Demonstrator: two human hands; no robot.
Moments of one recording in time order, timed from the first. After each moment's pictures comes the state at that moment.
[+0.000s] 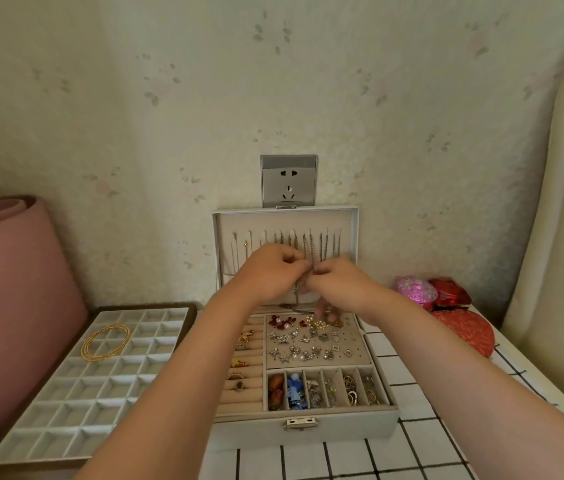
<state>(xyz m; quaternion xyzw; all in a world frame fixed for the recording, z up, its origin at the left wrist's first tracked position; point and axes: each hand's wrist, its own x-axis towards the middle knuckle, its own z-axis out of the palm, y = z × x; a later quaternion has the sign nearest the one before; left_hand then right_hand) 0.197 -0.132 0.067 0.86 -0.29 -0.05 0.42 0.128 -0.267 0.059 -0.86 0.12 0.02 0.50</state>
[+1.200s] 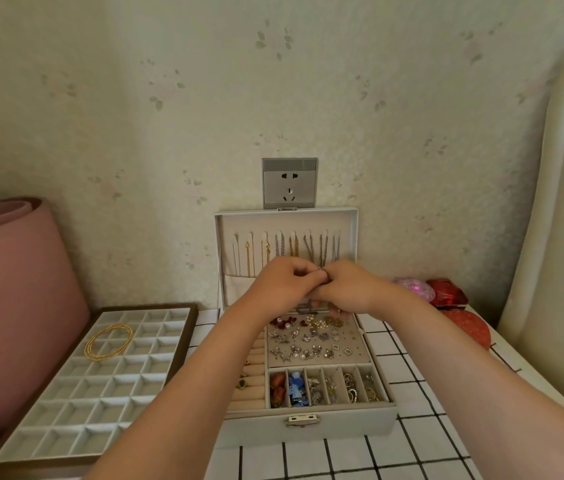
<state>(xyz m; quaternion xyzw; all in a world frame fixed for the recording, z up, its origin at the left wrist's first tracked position) 0.178 -0.139 0.054 0.81 -0.32 -0.08 0.49 0.128 -0.282 0.059 -0.91 0.05 0.03 0.42</state>
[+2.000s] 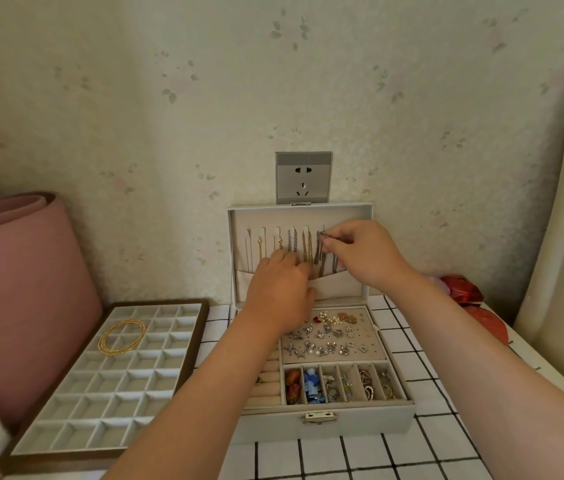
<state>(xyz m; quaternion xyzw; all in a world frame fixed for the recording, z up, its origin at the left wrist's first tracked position) 0.185 -0.122 0.031 0.90 -0.37 0.21 0.10 0.153 -0.287 0.071 -0.89 0.04 -0.24 0.39</state>
